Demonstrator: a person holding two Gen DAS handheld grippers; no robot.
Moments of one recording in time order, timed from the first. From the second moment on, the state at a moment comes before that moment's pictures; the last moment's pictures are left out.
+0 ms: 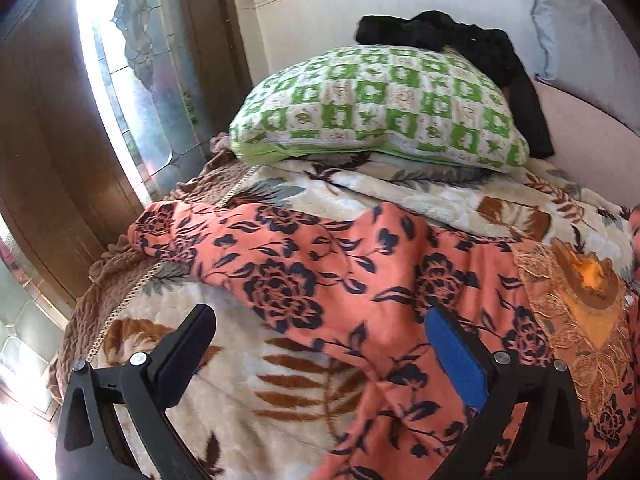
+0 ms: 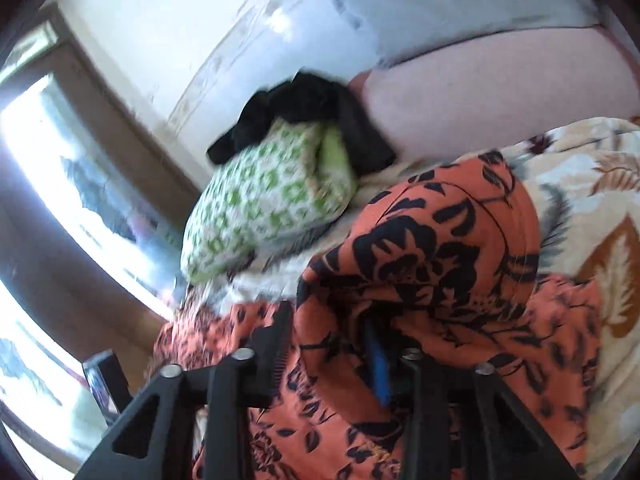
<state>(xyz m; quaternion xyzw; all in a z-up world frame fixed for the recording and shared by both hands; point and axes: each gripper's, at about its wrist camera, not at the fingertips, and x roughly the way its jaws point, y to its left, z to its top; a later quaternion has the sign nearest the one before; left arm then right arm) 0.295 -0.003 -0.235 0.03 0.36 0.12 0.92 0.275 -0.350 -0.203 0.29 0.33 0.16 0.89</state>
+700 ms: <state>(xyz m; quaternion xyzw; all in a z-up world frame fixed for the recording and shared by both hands) 0.305 -0.019 -0.233 -0.10 0.38 -0.02 0.92 0.194 -0.400 -0.308 0.38 0.38 0.04 0.84</state>
